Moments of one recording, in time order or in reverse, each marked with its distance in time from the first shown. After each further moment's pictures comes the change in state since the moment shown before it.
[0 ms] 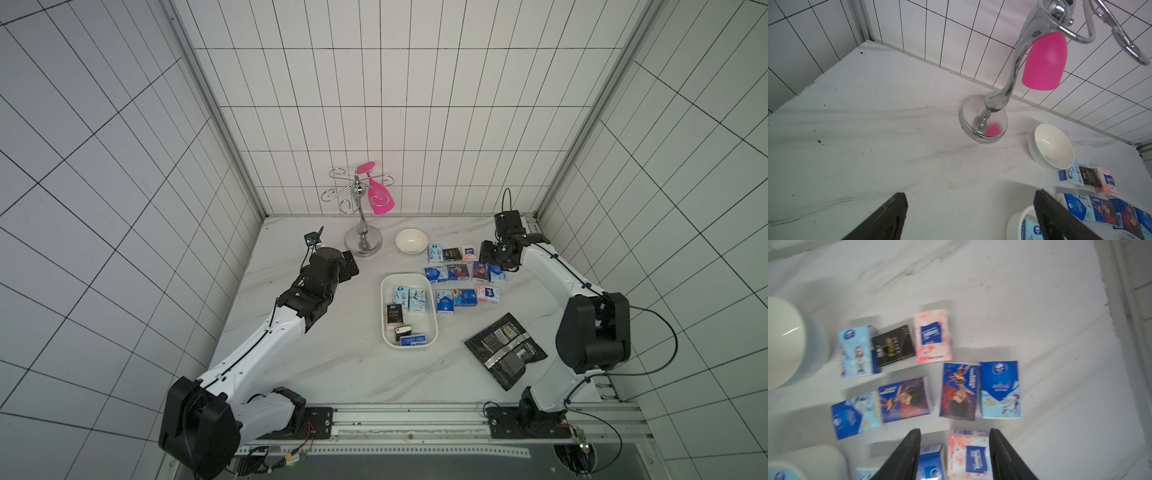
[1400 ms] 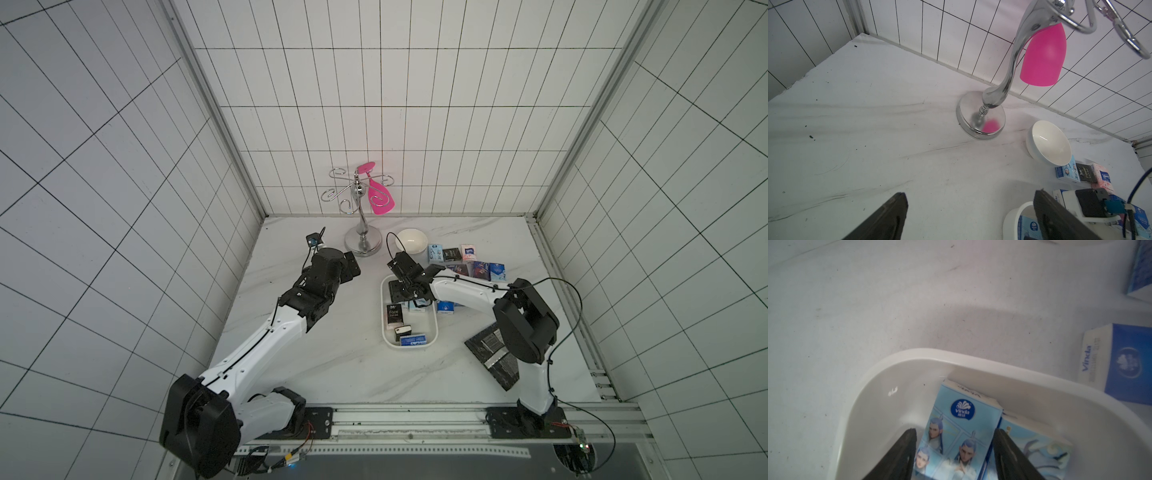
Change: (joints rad) left arm -0.010 0.005 -0.003 -0.002 0.010 -0.019; right arm 0.592 0.316 0.044 0.177 0.099 0.247
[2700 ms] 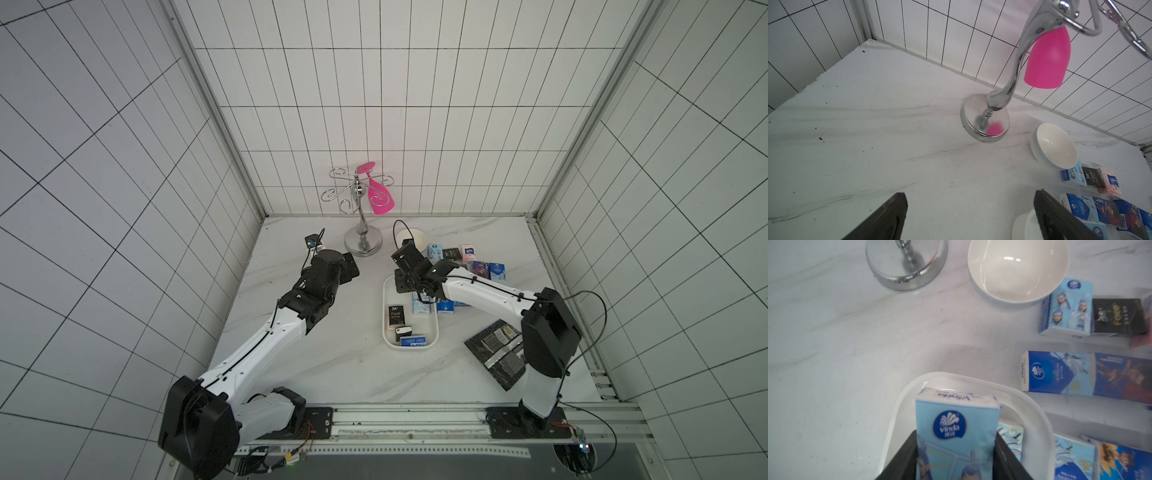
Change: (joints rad) left arm -0.001 -0.009 -0.019 0.016 -0.032 0.012; right arm 0.013 -0.201 0.005 -0.044 0.141 -0.003
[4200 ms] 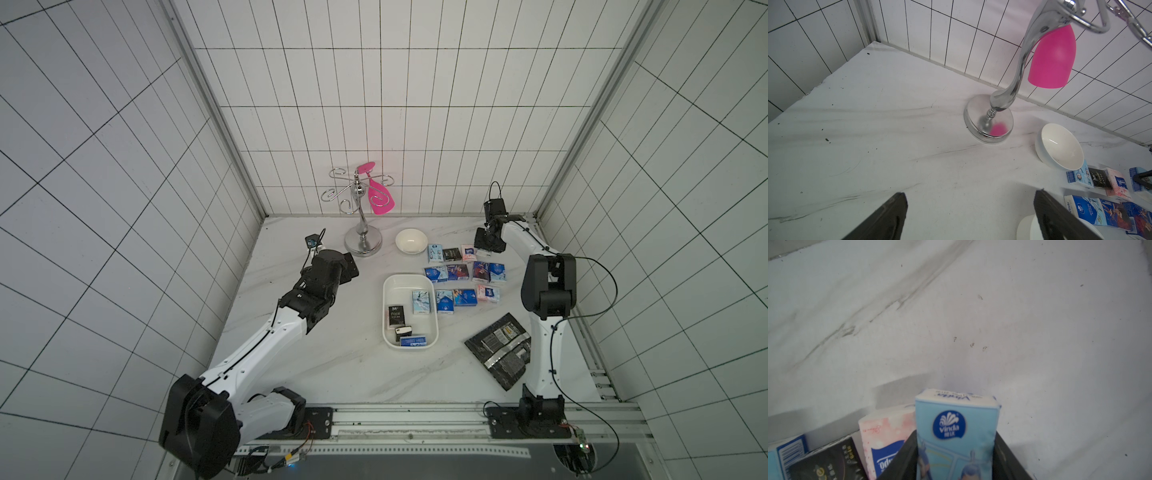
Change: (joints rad) left arm 0.000 0.005 0.000 -0.001 -0.017 0.011; right arm -0.746 0.482 0.496 -0.211 -0.156 -0.222
